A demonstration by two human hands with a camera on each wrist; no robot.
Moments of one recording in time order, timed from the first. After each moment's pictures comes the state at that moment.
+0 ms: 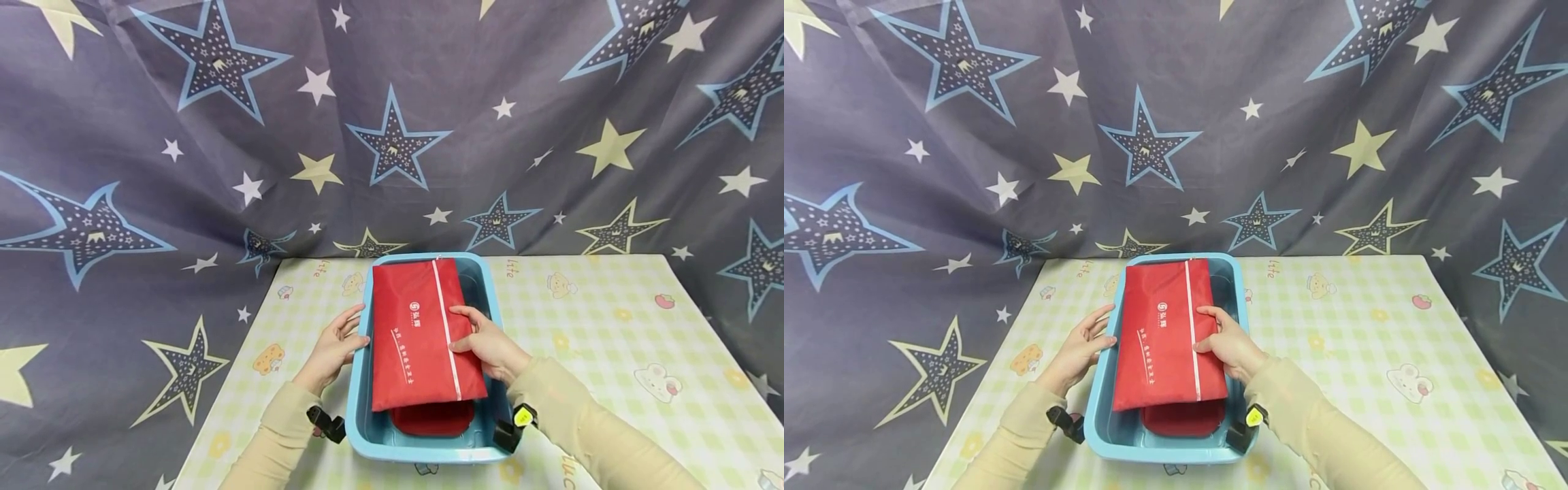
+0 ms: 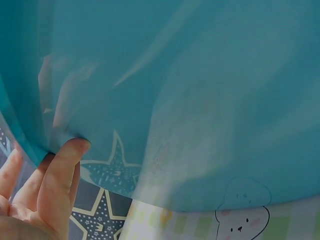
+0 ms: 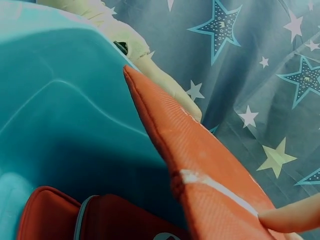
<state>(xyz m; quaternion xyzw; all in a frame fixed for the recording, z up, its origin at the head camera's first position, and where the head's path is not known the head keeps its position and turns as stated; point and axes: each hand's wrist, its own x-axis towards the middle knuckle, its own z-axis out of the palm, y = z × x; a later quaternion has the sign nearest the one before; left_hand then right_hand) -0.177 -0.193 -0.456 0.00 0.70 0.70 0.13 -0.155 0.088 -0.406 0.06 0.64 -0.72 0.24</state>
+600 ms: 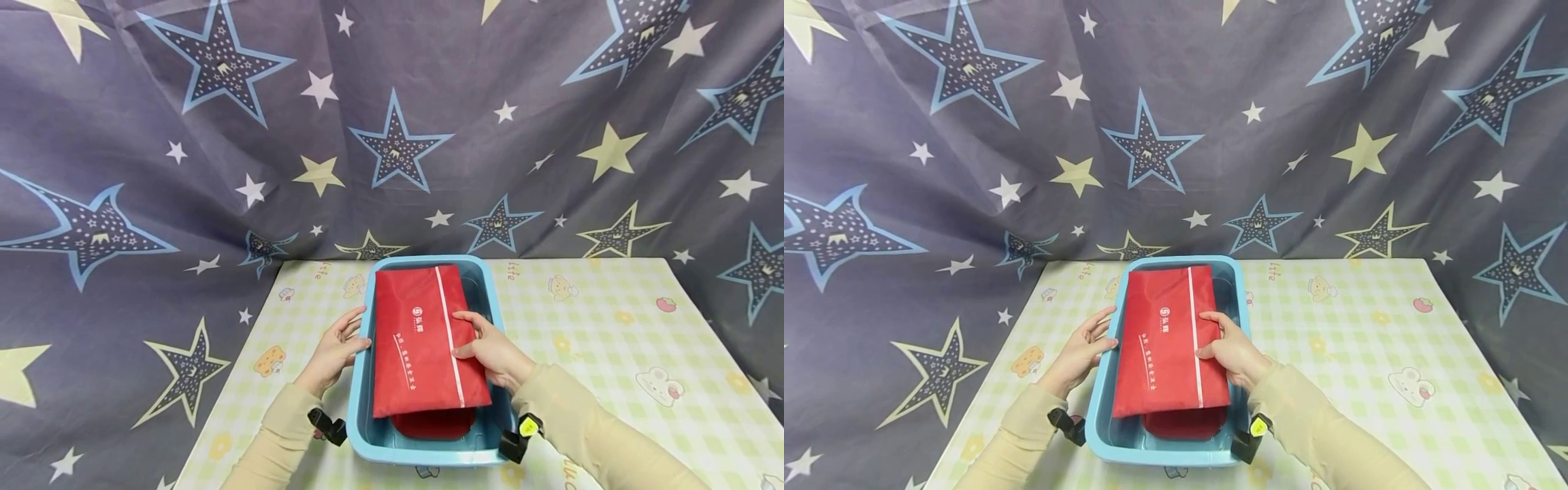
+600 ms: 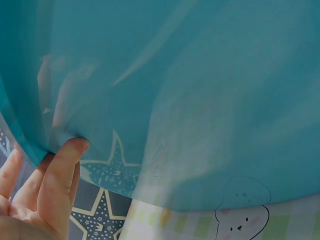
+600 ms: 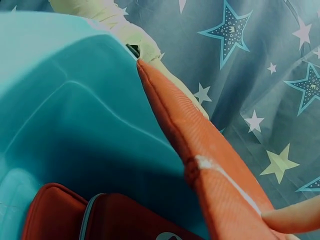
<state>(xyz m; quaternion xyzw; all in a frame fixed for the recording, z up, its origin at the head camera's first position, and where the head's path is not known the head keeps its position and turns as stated) -0.176 -0.194 -0.456 0.01 0.69 0.71 0.14 -0.148 0.089 -0.403 0.07 0.65 -0.72 0.24</state>
